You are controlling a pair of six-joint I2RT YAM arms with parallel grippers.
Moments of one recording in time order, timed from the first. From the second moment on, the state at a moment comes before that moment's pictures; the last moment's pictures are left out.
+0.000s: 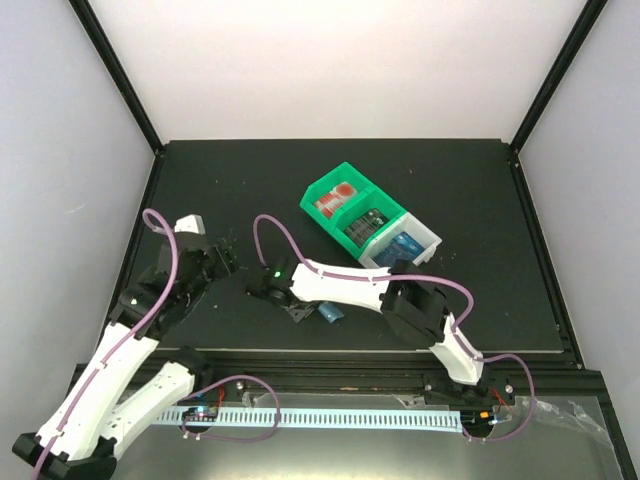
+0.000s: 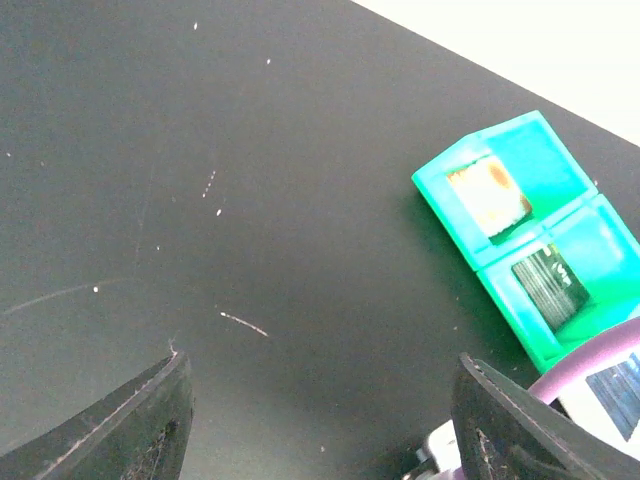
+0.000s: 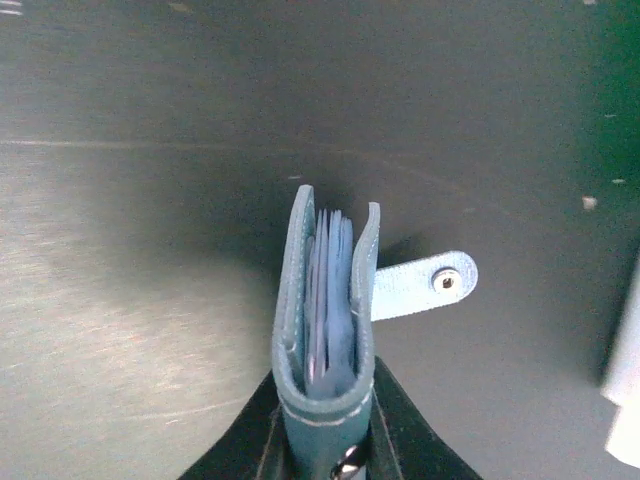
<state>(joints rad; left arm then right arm) -0.43 0.68 0.84 -0.80 -0.25 -0.68 1.21 2.17 1.75 -1.23 0.41 0.50</state>
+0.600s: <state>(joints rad) -0.43 0.68 0.88 -0.87 -0.14 -0.64 1.19 1.85 1.49 -0.75 0.02 0.50</state>
